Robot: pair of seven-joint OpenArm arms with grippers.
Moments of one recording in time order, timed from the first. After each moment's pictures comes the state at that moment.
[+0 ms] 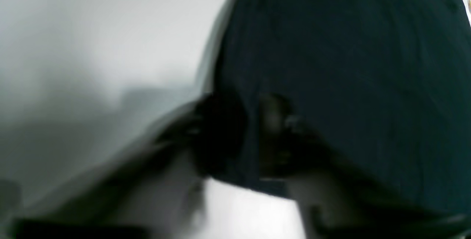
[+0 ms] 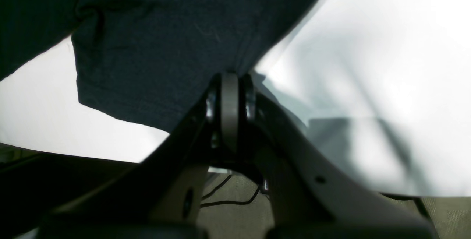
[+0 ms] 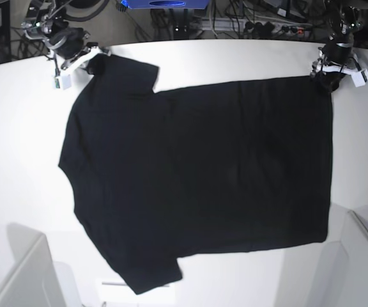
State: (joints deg) left arm 32.2 -15.7 -27.7 81.8 -49.1 -16.2 16.4; right arm -29.7 -1.4 27.5 99.6 30.3 28.1 -52.7
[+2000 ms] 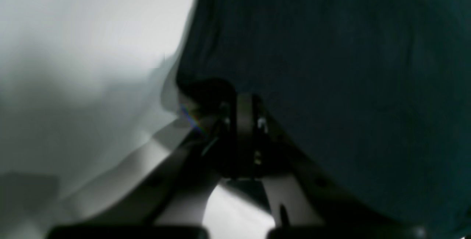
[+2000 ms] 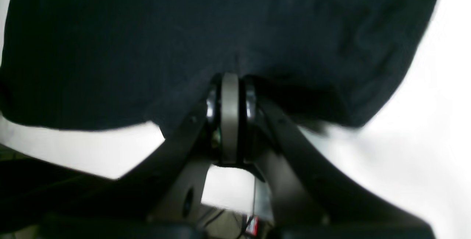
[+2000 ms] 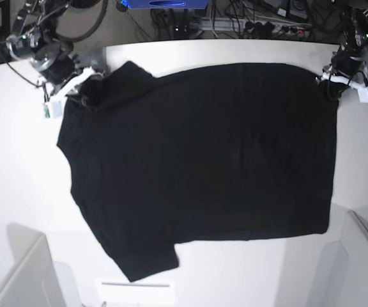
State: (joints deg) left arm 30.7 -17.6 -33.1 94.4 -47.3 -15.0 34.7; right arm -23.1 -0.5 27.3 114.5 36.8 27.4 -61.4
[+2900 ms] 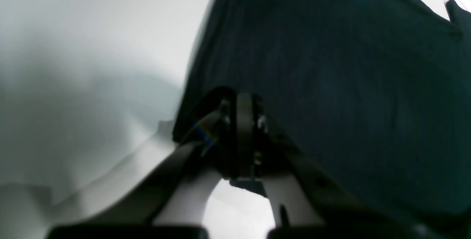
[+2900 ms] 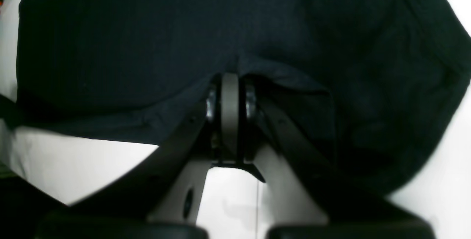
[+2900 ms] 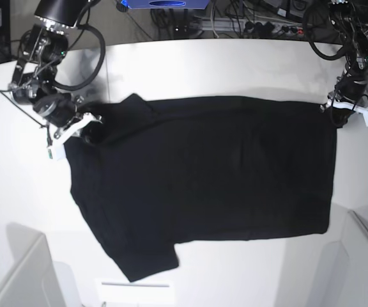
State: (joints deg) left arm 21.9 -17.5 -32.9 94.1 -44.0 -9.0 35.1; right arm -6.1 2.6 23.6 99.2 36.6 21.9 -65.9
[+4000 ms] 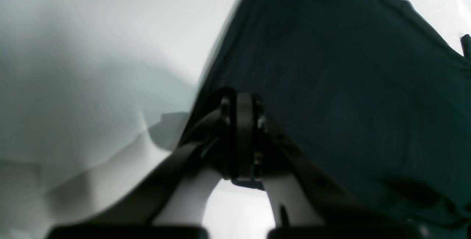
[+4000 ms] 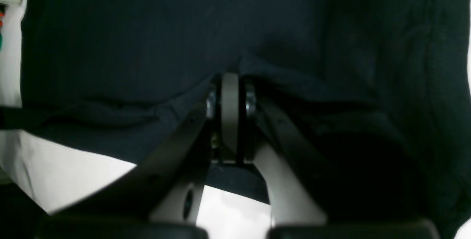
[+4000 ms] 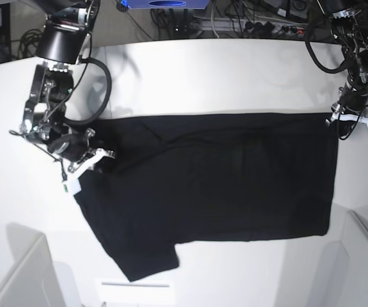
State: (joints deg) left arm 16.0 -18.2 -32.7 88.0 -43.8 -7.0 35.3; right arm 6.9 4.1 15.1 86.0 33.2 18.2 -63.0
